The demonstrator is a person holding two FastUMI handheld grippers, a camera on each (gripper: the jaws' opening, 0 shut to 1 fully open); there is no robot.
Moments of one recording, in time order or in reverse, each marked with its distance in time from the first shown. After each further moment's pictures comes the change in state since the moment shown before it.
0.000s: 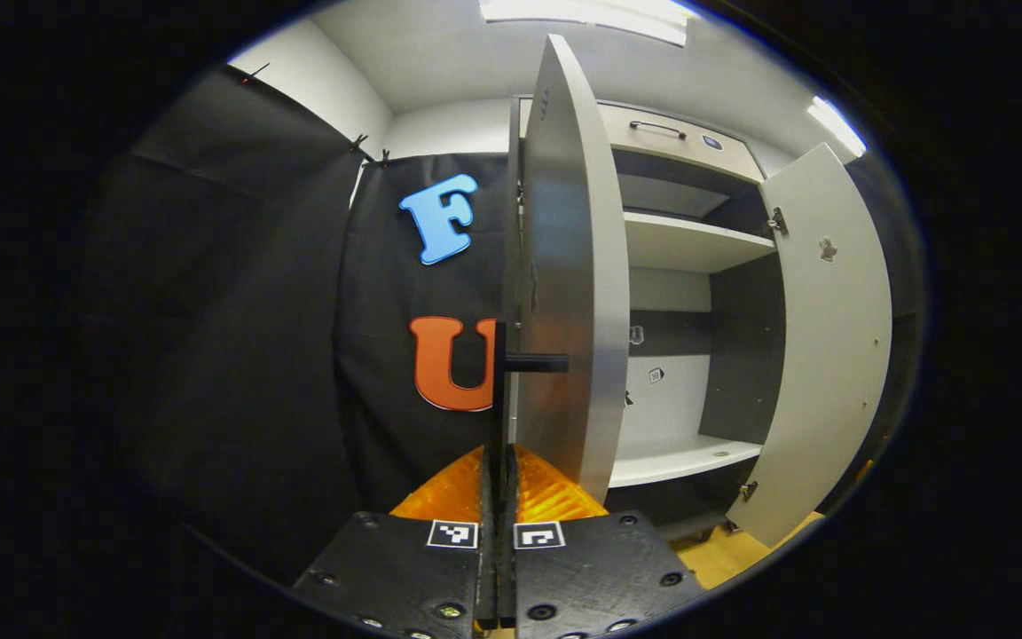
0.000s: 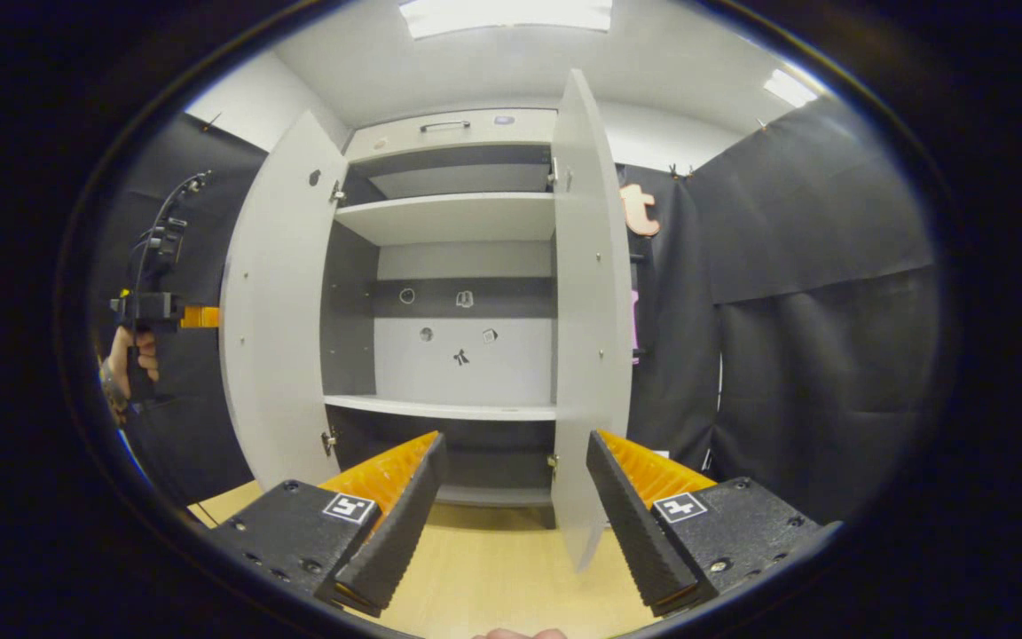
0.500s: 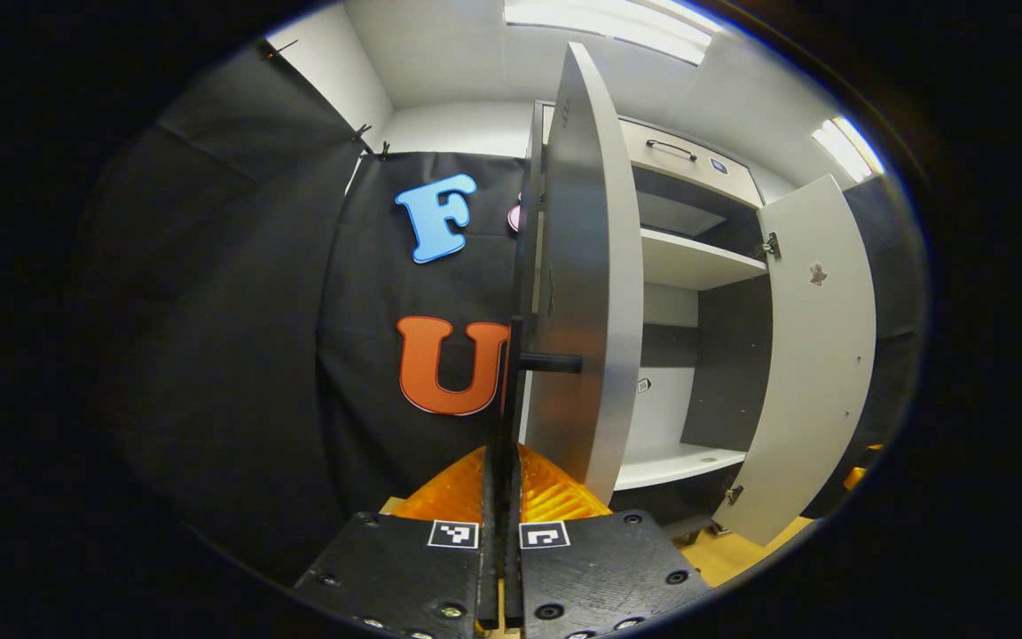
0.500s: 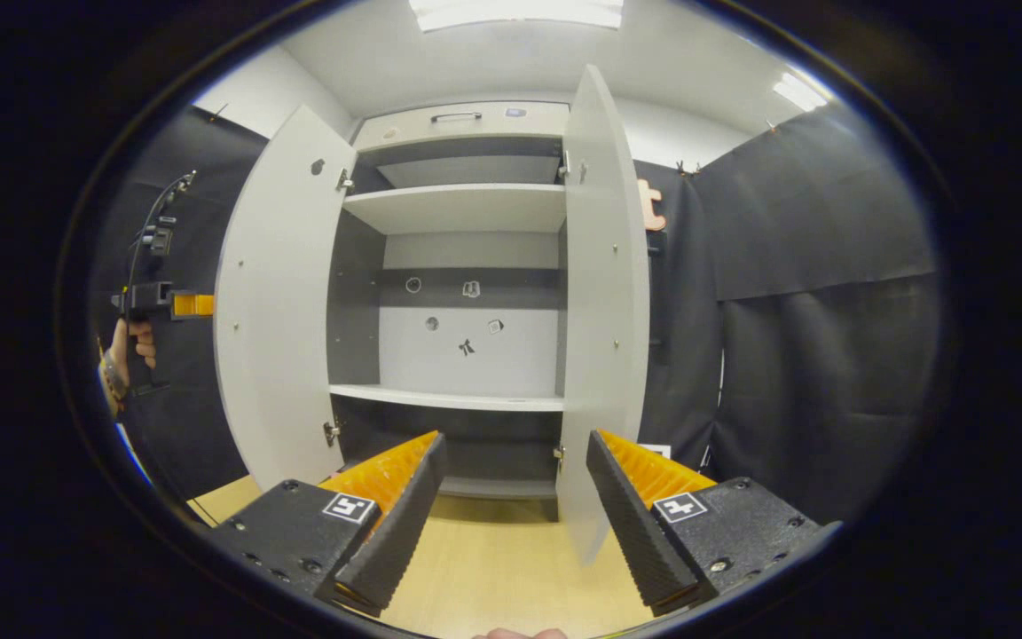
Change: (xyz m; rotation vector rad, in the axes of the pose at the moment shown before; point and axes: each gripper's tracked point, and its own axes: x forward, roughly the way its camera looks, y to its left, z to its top) left arm -0.011 0.017 -0.008 -0.095 0.017 -0.101; right arm -0.004 0.011 -0.005 -0.015 0.028 0.000
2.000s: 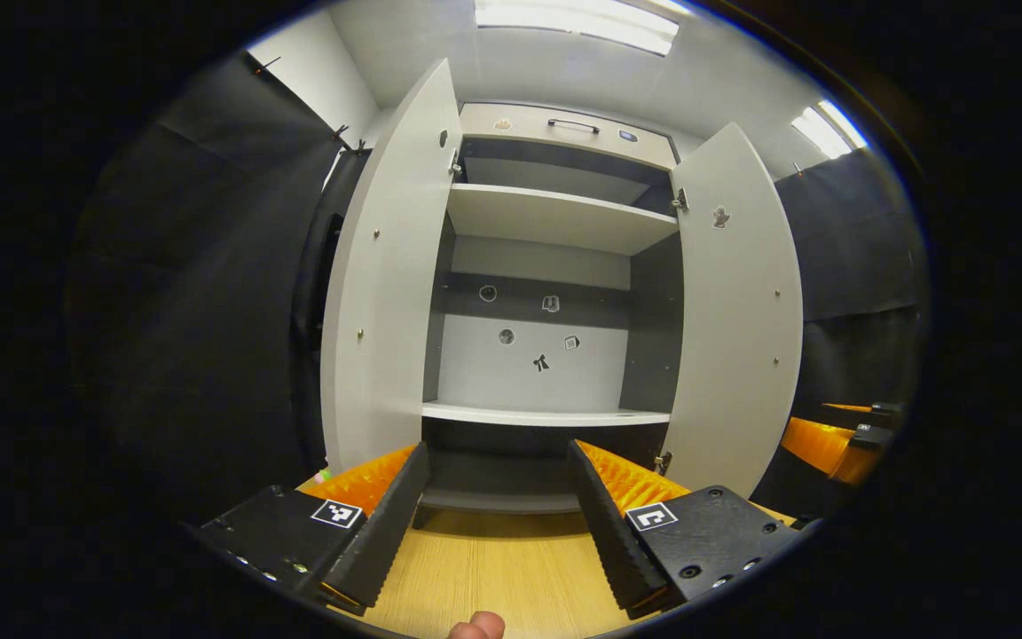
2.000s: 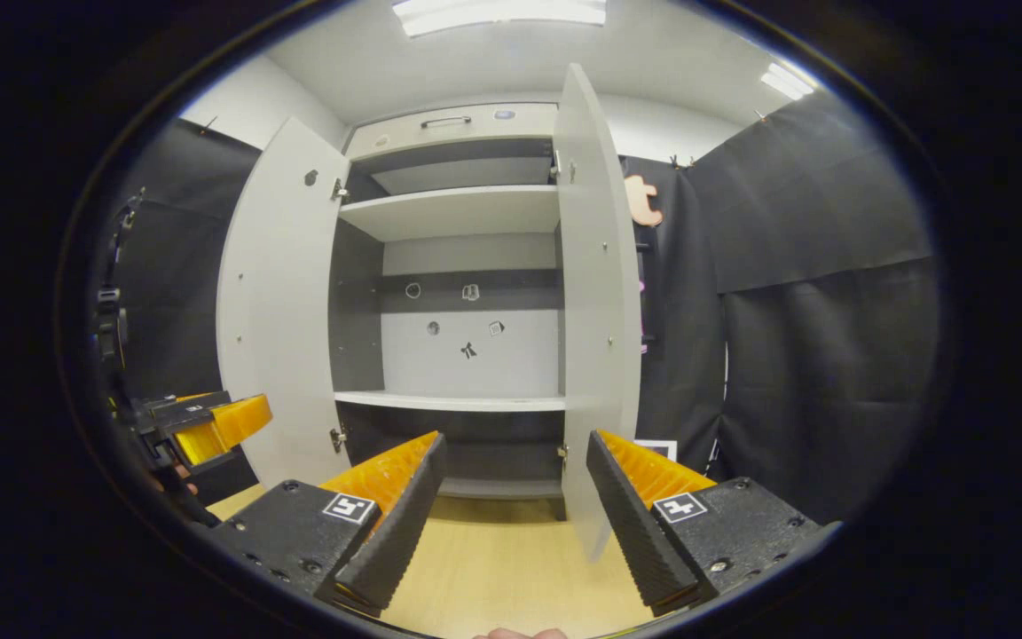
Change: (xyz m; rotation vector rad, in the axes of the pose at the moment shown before) left arm -0.075 -0.156 -0.097 0.037 0.000 -0.028; right arm 0.000 -0.006 -0.007 0.046 0.002 0.023
